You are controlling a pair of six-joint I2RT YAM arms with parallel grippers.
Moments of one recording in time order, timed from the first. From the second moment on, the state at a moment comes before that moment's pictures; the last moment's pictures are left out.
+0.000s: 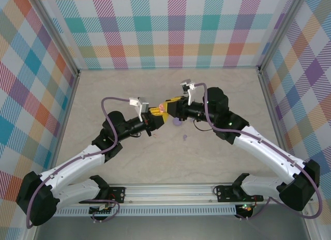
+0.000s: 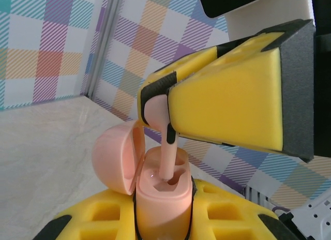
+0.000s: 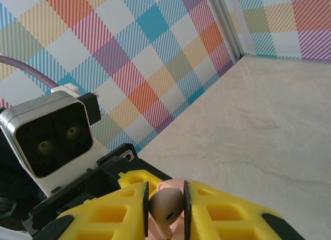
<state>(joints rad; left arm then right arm) -0.69 1.02 0.65 0.44 0.41 -0.39 0.76 1.18 1.08 -0.07 -0.40 0.46</state>
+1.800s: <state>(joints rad) -0.69 0.96 0.65 0.31 0.43 -0.23 0.77 1.19 1.17 -0.25 -0.39 0.39</state>
